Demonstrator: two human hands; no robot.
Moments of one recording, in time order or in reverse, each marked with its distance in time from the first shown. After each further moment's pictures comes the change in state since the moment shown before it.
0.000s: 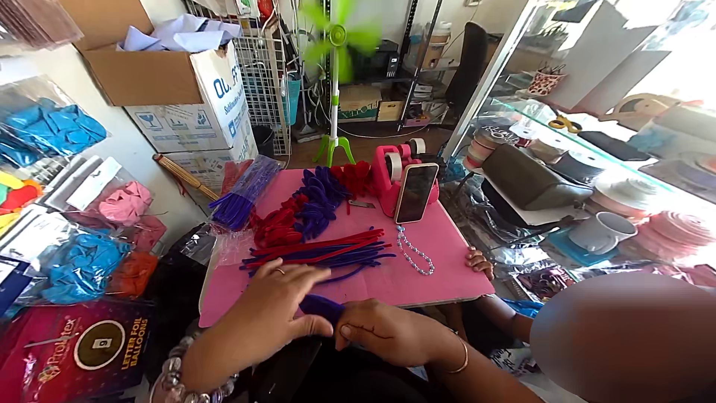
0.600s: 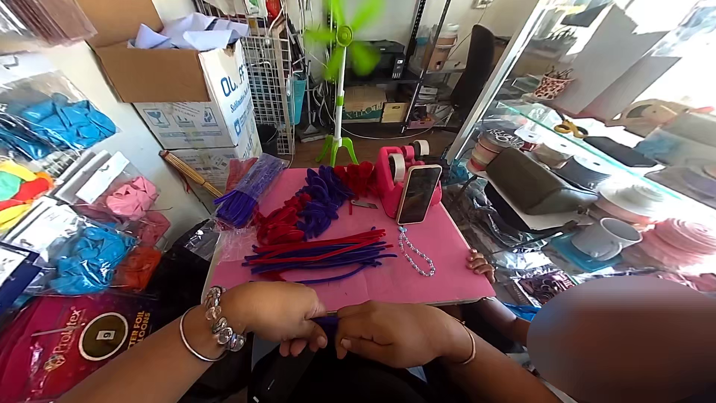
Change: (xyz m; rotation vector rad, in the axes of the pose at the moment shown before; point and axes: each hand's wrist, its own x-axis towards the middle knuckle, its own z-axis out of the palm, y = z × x) left_hand 0.040 0.006 -0.022 -0.279 -0.942 -0.080; right_hand 0.011 -0.013 -0.013 -0.085 -0.210 -0.069
